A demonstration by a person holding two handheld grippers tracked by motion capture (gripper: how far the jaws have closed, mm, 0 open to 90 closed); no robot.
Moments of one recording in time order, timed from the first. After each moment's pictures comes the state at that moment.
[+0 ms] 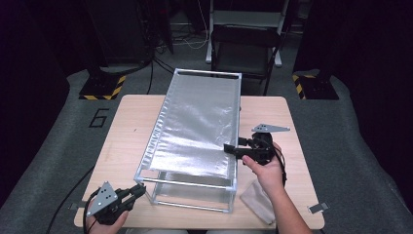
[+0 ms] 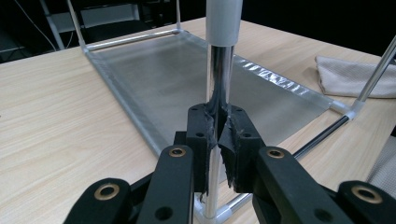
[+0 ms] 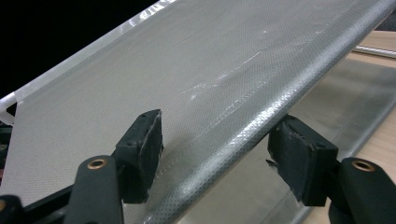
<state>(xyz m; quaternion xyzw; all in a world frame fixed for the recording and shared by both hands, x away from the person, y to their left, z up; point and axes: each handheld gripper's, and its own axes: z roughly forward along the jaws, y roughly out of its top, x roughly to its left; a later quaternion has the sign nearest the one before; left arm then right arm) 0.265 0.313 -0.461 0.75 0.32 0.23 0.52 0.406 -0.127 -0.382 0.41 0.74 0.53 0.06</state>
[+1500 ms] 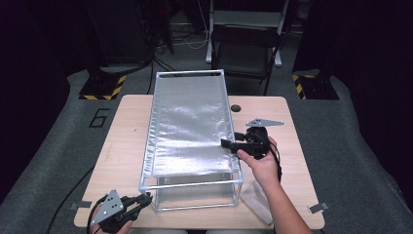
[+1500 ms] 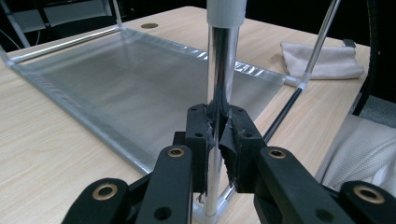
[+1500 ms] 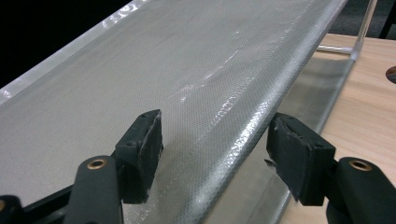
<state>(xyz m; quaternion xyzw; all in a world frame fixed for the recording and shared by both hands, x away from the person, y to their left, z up) 0.251 0.298 -0.465 0.78 0.28 0.20 0.52 0.420 -0.115 -0.375 0.41 0.75 0.50 0.08</state>
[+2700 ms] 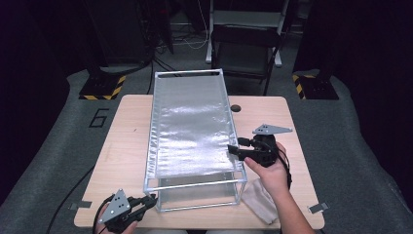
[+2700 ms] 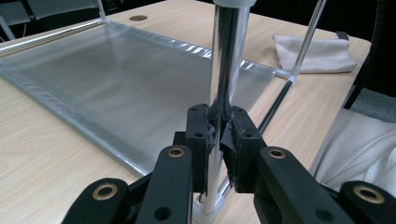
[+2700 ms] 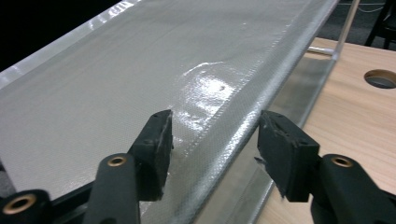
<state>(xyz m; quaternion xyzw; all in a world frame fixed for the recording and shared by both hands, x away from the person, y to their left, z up) 0.252 0.285 -0.469 0.78 0.28 0.18 0.52 0.393 -0.129 -0.367 0.40 0.76 0.49 0.11</state>
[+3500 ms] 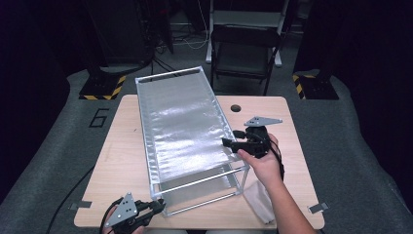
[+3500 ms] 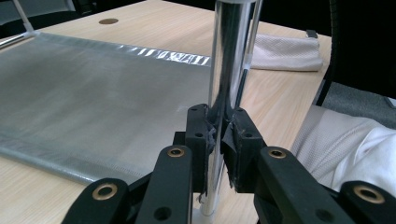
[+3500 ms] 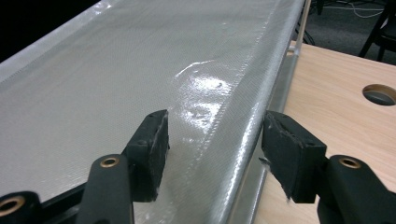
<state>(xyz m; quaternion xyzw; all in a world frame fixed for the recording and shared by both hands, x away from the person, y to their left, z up) 0.249 0.265 -0.471 0.80 0.25 0.15 0.53 0.416 -0.114 -0.364 0.39 0.77 0.48 0.12</state>
